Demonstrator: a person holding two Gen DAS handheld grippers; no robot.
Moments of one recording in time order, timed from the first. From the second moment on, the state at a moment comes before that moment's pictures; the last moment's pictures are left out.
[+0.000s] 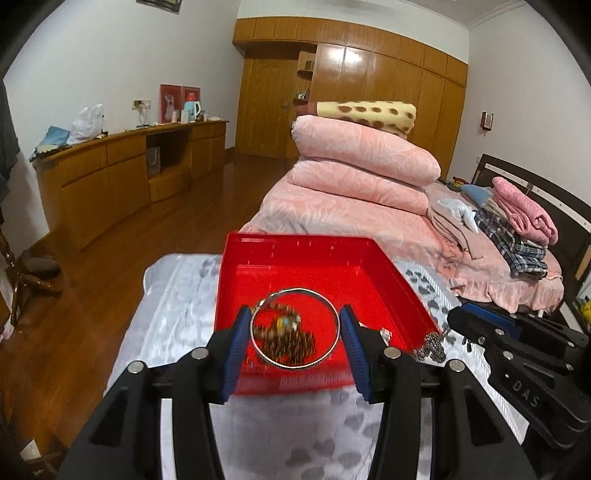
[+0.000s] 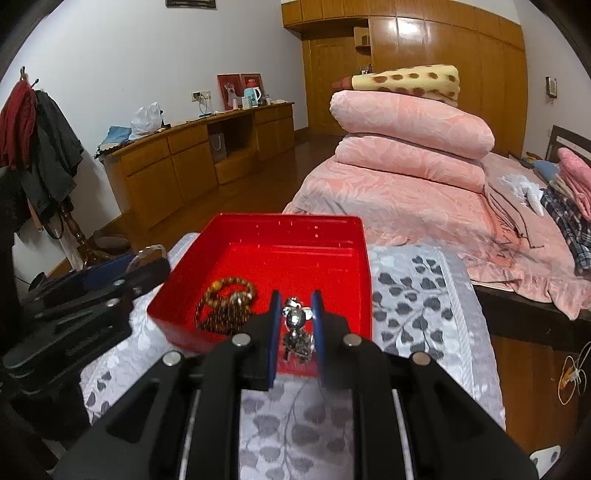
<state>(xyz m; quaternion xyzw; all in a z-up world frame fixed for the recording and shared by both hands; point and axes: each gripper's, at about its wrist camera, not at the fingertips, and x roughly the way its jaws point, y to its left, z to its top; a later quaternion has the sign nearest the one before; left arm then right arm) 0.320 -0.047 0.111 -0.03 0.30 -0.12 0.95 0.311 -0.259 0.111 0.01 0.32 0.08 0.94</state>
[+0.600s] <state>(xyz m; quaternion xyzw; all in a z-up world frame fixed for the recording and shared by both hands) 0.419 -0.076 0.063 -0.02 0.36 -0.11 0.93 0.411 -0.264 0.070 0.04 0.37 0.08 0.93</state>
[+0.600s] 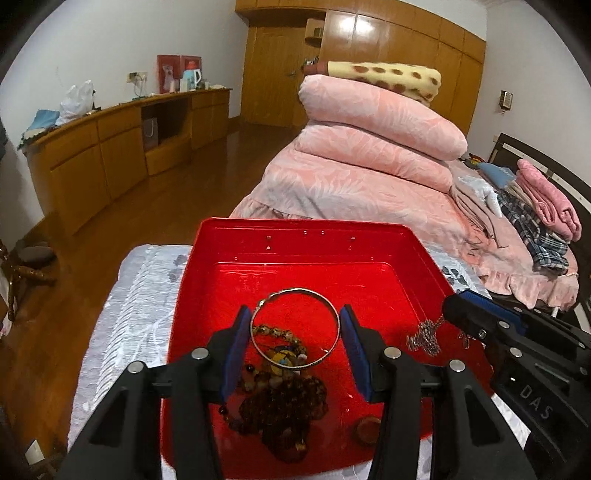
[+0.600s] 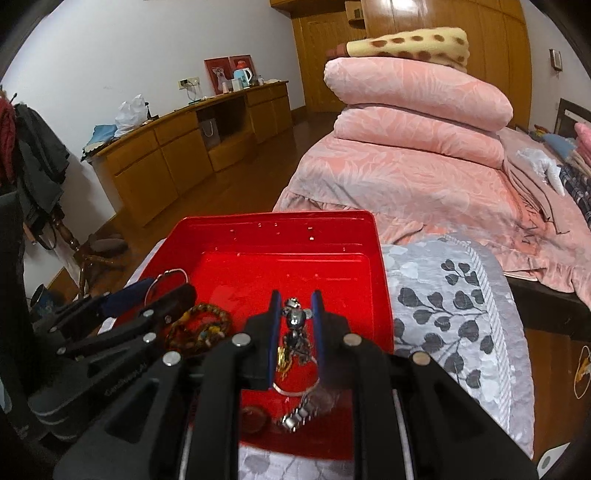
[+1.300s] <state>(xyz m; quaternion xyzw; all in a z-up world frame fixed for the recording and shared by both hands) 0.407 -0.060 0.079 -0.02 0.34 -0.09 0.93 0.364 -0.290 0.091 0.02 0.31 0.02 0.95</state>
